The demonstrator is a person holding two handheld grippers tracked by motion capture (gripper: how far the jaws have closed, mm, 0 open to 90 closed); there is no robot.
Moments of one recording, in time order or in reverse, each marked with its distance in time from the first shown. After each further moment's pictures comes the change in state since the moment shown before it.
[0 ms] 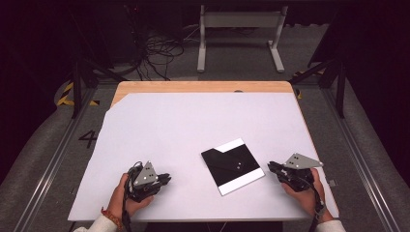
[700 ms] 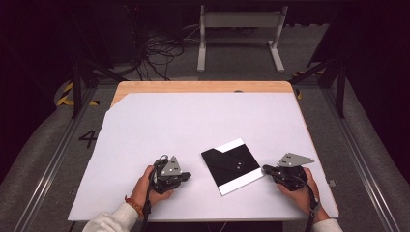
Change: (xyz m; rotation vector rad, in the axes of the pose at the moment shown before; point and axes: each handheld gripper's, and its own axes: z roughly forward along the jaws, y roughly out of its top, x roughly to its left) left arm -0.010 0.038 0.049 0.038 -0.100 0.044; right arm 0.004 0.001 0.014 0.064 0.075 0.028
